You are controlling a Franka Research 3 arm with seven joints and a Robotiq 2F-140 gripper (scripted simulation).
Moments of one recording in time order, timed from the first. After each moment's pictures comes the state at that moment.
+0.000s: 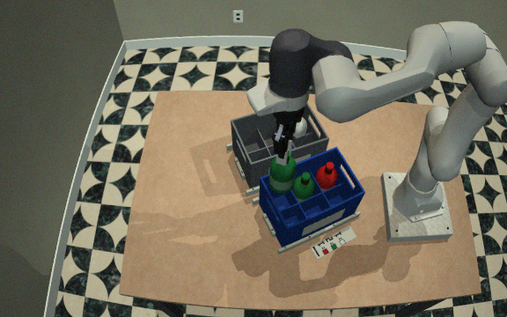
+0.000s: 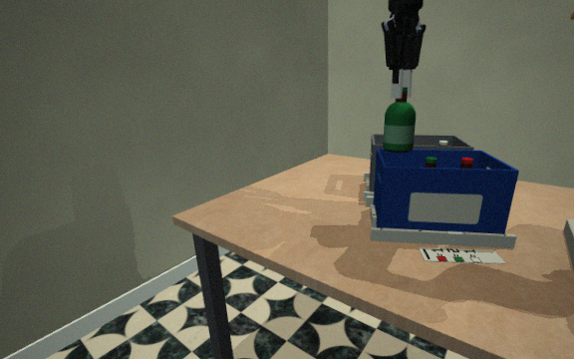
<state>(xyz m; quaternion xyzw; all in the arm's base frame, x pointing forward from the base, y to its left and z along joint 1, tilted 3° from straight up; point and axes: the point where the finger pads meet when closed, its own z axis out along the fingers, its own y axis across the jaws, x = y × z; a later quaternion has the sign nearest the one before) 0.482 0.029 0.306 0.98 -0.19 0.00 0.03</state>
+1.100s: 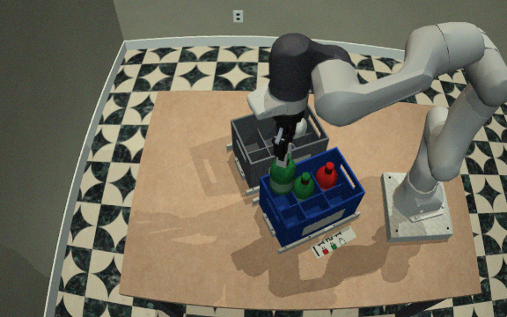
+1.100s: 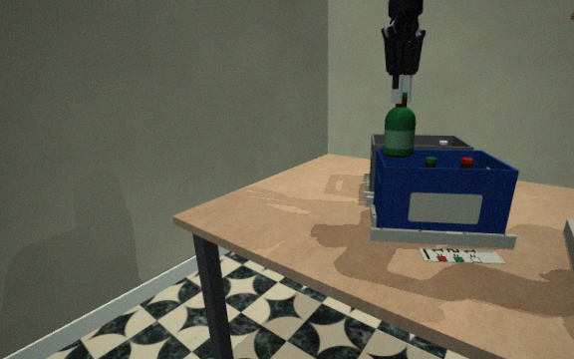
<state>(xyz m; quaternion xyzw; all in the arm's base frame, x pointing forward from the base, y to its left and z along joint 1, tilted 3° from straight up) 0.481 0.028 0.293 0.98 -0.19 0.00 0.03</state>
